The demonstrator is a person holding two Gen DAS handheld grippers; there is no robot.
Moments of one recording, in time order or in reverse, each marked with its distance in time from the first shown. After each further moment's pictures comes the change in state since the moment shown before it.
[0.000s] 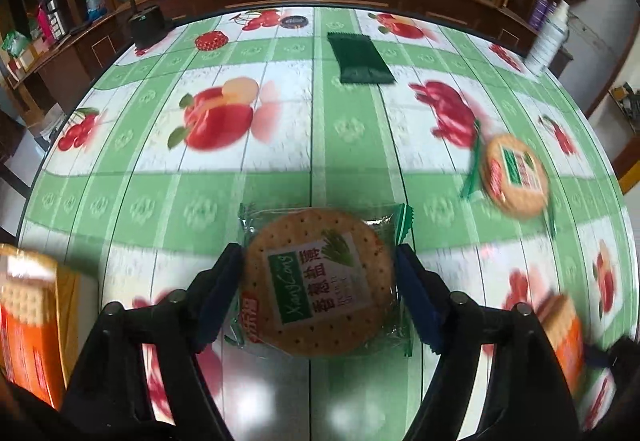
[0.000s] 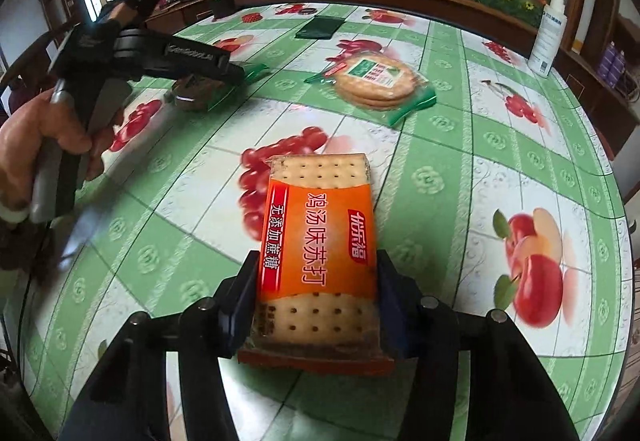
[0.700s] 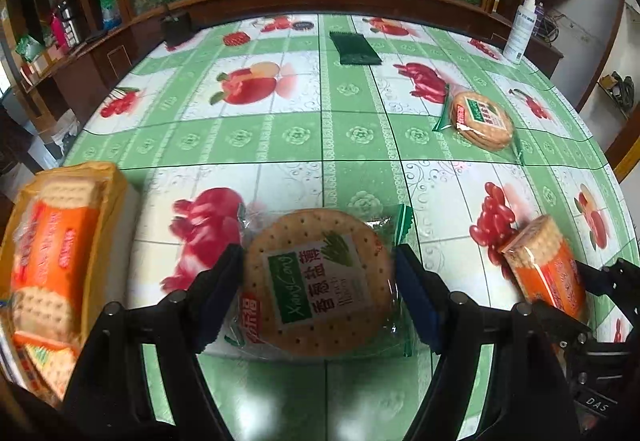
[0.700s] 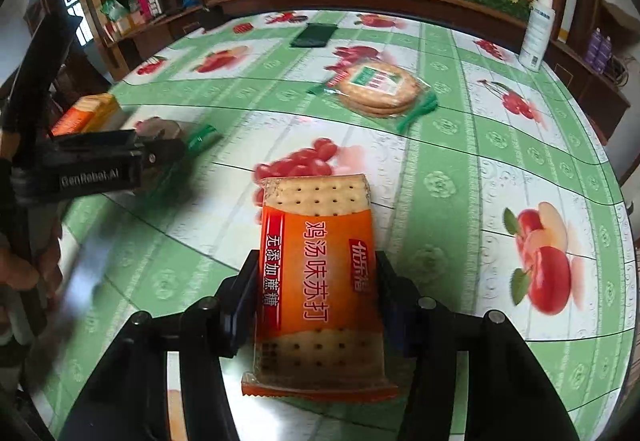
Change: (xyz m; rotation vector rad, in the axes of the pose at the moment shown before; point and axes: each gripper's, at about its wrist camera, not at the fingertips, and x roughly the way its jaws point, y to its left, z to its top) left arm -0.053 0.004 -0.066 0.010 -0.084 0.028; right arm 0.000 0.018 0.005 0.069 -0.048 0.005
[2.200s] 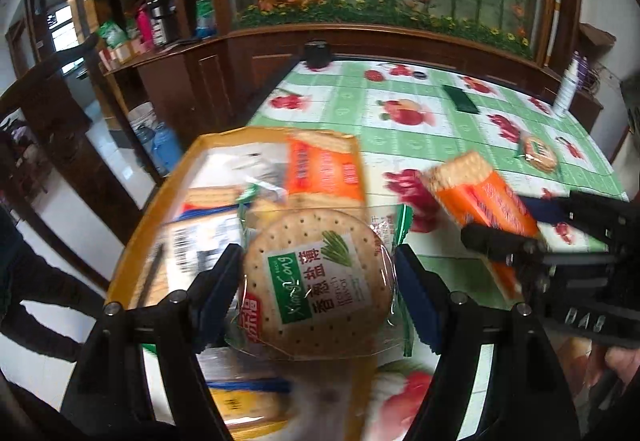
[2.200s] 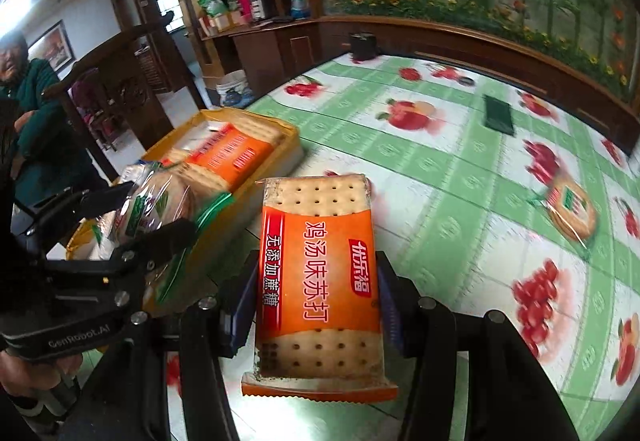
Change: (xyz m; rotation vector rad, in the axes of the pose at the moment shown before) left arm -0.108 0.133 -0.074 -0.149 -0.140 0.185; right arm 0.005 0.170 0.057 -0.207 -0.081 0.241
